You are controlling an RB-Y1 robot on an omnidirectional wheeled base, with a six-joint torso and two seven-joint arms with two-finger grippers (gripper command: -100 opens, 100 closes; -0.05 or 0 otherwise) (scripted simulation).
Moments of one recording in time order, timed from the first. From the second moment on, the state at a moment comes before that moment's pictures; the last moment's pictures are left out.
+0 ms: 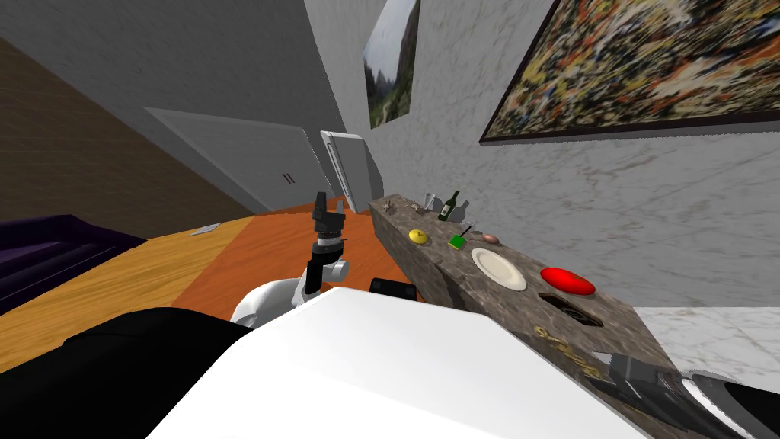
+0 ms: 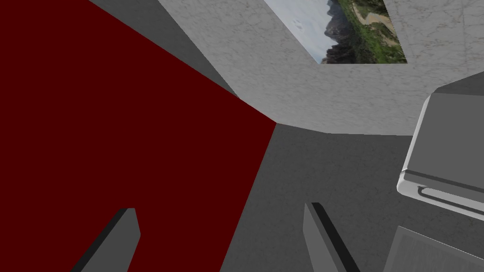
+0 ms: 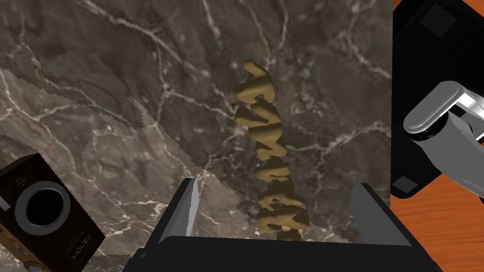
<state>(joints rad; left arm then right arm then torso) 0.47 0.04 0.00 -2.38 -0.01 -0.47 -0.02 0.84 -1.39 -0.22 -1.17 1.32 -1.02 -0.20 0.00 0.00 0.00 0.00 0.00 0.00</state>
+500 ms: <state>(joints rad) 0.47 0.04 0.00 -2.38 -0.01 -0.47 -0.02 0.84 -1.35 -0.19 -1.17 1.33 -0.98 -0.19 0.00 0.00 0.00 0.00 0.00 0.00</state>
